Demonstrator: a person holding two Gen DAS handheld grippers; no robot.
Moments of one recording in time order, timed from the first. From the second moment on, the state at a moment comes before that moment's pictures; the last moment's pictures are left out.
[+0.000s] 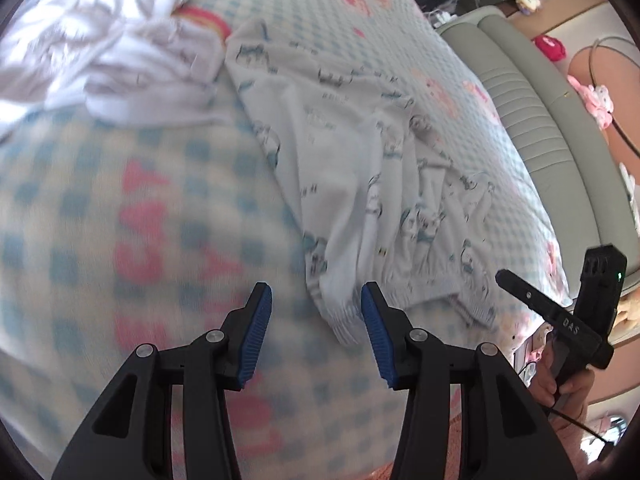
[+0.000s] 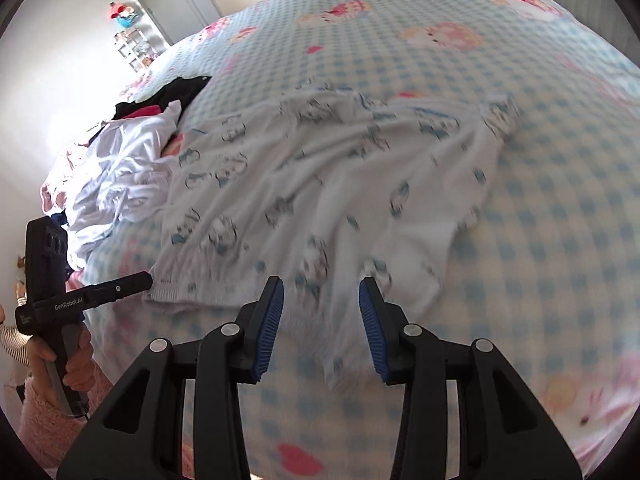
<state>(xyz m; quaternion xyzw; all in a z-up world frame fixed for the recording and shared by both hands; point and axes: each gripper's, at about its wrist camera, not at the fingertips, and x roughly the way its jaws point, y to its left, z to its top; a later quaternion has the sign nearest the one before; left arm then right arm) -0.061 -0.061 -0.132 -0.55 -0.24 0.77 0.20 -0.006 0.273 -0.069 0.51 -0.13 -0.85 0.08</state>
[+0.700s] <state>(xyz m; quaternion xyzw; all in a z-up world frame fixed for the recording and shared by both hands) -0.071 -0.035 -0.147 -0.56 -0.29 0.75 0.19 0.019 0.284 -0.080 0.53 -0.12 -0.84 0.02</state>
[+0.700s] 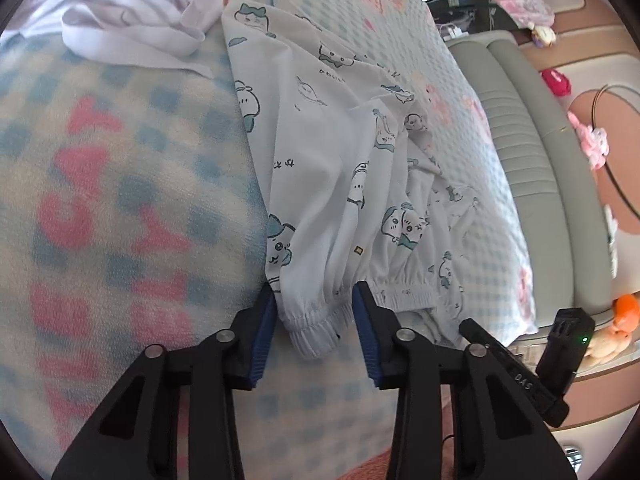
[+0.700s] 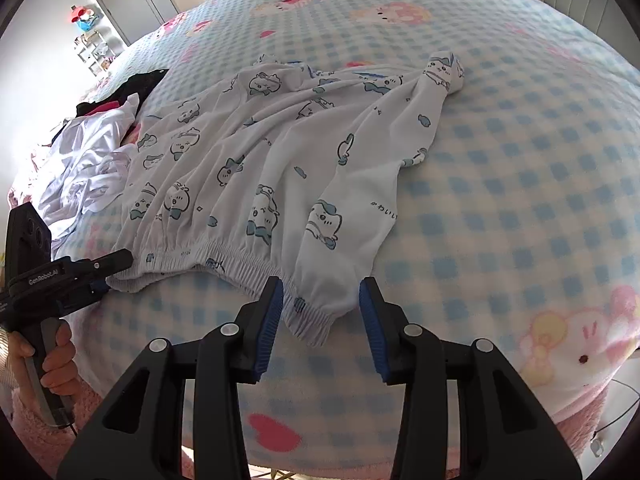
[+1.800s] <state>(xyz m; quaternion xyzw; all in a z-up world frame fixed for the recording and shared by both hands) -0.065 -0.027 -0.132 -0.55 -0.29 0.75 0.22 0.002 0.278 -0.103 0.53 -0.17 -0.83 0.07</state>
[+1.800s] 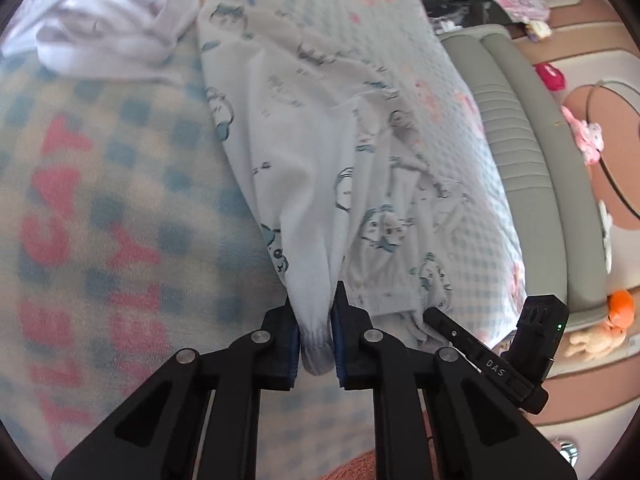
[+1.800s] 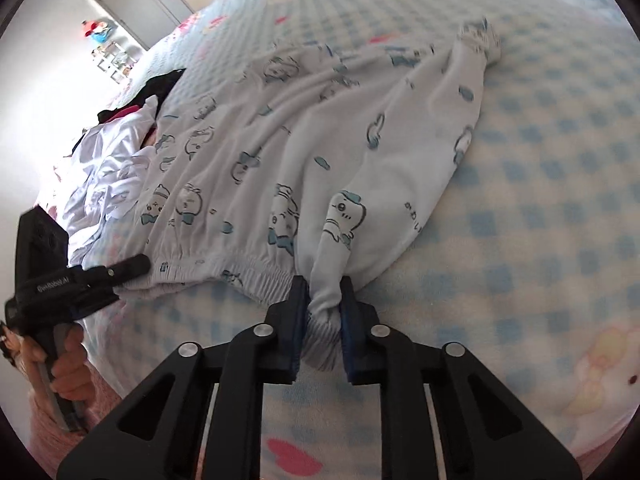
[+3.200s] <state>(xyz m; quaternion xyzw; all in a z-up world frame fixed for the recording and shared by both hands) -0.064 -0.024 -0.052 -0.49 -0.17 0.82 0.23 0.003 0.364 -0.045 0.51 -0.18 -0.84 0.02</state>
